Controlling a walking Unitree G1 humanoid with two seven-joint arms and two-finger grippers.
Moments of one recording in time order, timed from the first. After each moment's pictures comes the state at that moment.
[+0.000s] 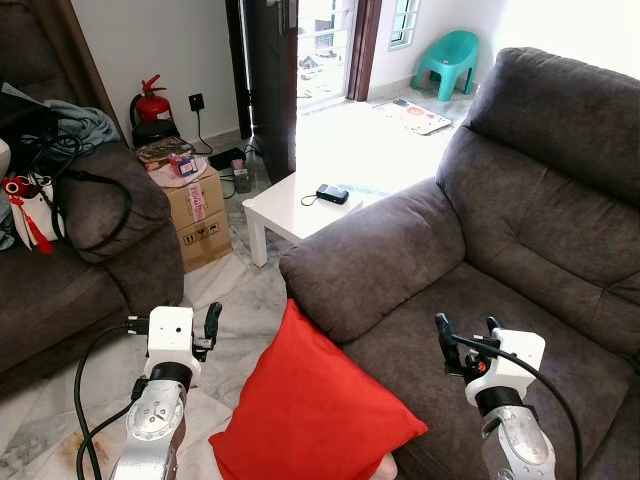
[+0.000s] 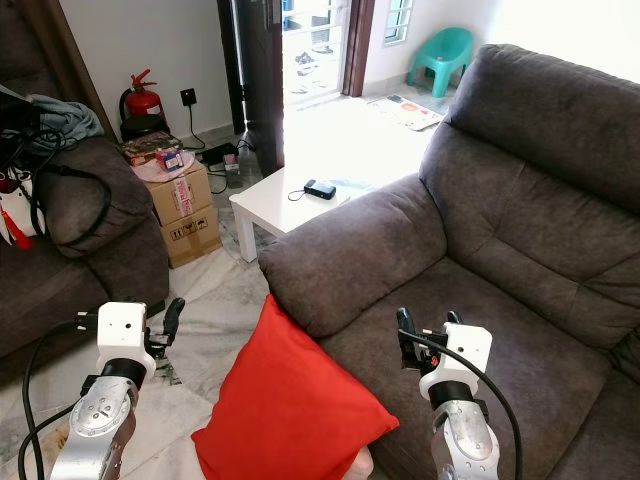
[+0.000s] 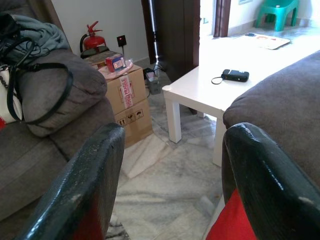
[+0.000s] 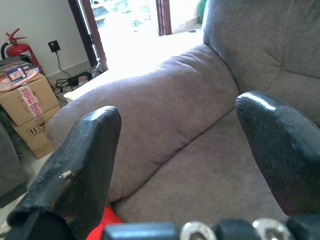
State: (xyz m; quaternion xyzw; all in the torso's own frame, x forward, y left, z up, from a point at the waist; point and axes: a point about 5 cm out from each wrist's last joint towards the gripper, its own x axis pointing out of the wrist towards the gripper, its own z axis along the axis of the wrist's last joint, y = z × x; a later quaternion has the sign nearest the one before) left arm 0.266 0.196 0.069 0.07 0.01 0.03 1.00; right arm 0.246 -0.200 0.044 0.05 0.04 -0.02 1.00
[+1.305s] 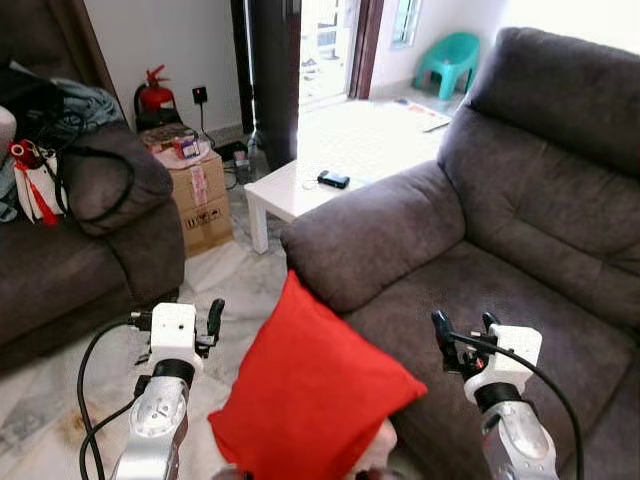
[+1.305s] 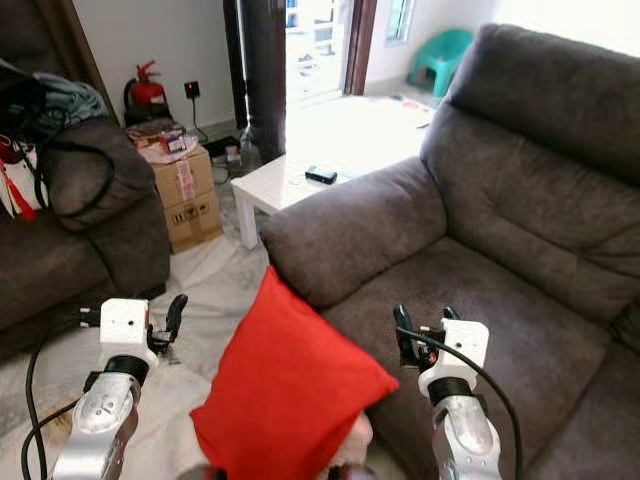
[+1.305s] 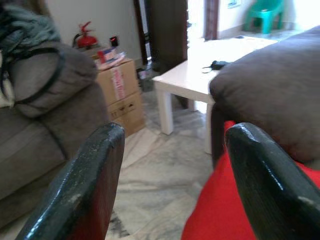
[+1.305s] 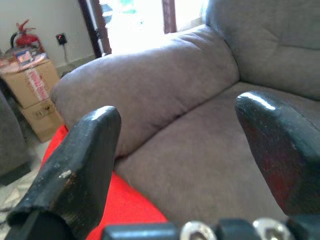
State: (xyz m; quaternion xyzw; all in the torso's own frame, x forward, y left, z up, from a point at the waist) left arm 0.270 0.195 0.070 0.07 0.00 0.03 1.00; right arm 0.247 -0.197 0.044 0.05 0.05 0.00 1.00
